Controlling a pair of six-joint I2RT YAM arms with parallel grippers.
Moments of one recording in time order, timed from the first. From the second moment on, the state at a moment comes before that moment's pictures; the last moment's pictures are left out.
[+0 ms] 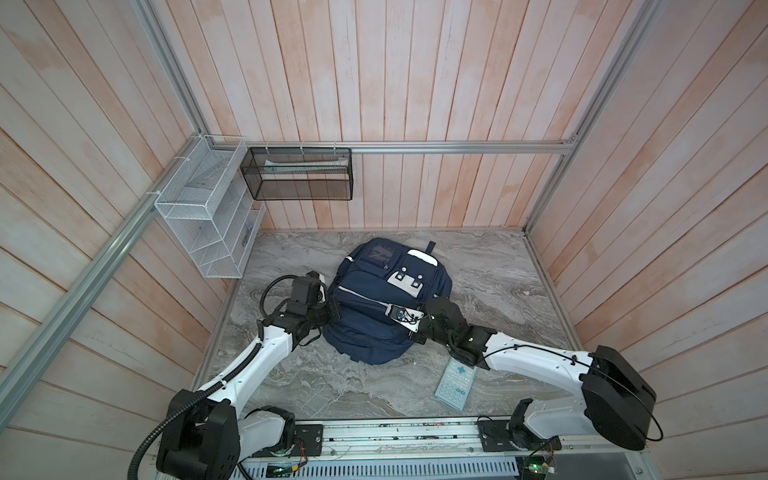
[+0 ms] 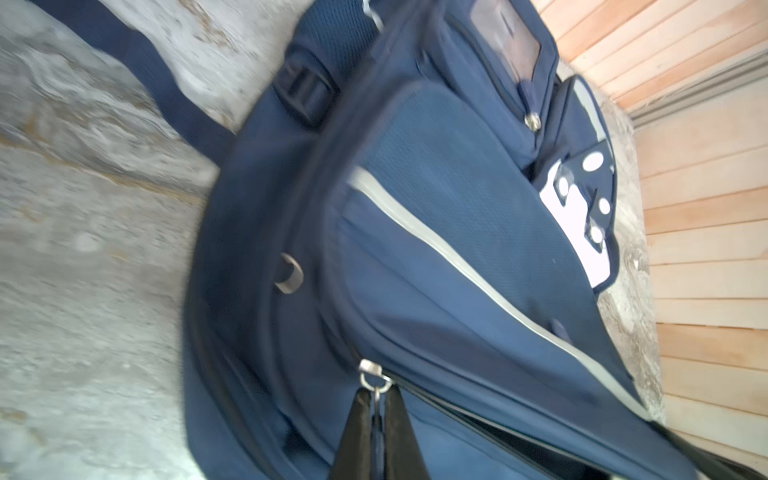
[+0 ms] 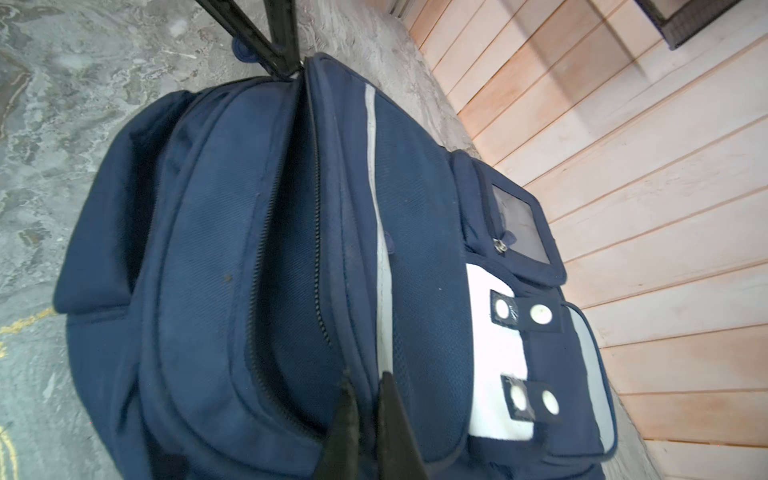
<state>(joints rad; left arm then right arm) -0.27 1.21 0.76 -0.35 0.22 -0.55 0.86 1.35 0.71 0.15 0.03 -0.55</state>
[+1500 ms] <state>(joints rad) -0.38 1.23 0.75 -0.30 0.27 -0.61 0.96 1.44 0.80 0.08 0.02 -0.58</state>
